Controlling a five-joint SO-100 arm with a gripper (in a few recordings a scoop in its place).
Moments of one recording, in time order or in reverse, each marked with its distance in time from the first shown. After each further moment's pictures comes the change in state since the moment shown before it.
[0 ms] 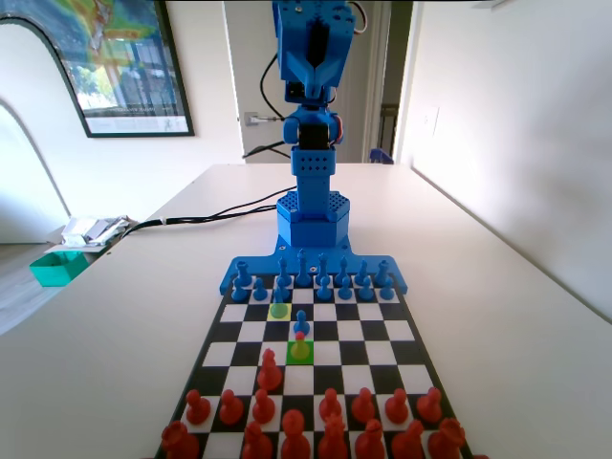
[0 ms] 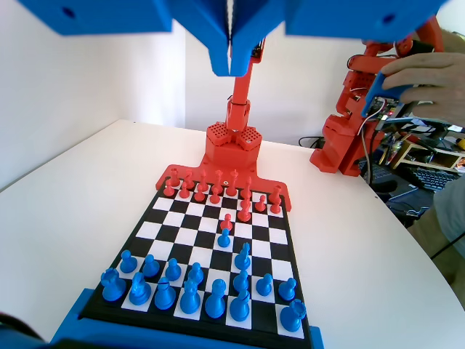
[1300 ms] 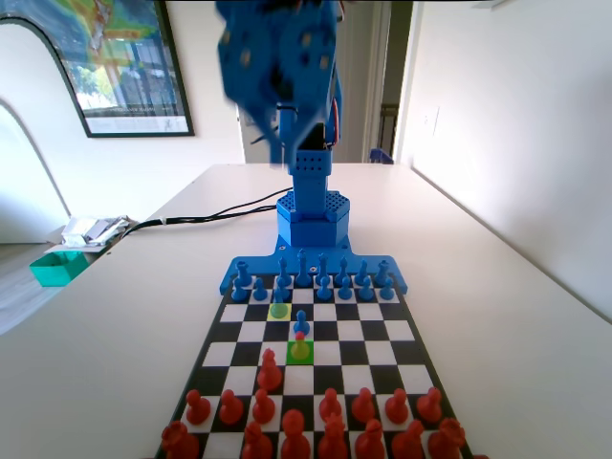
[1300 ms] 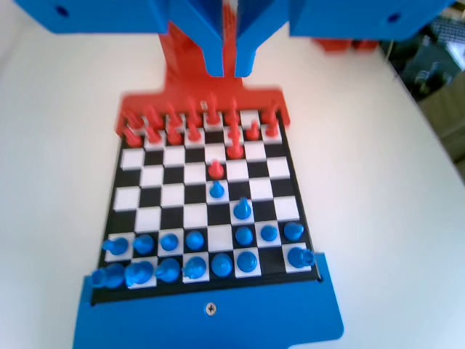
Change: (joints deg) arm 6.8 -60.9 -19.3 -10.1 7.0
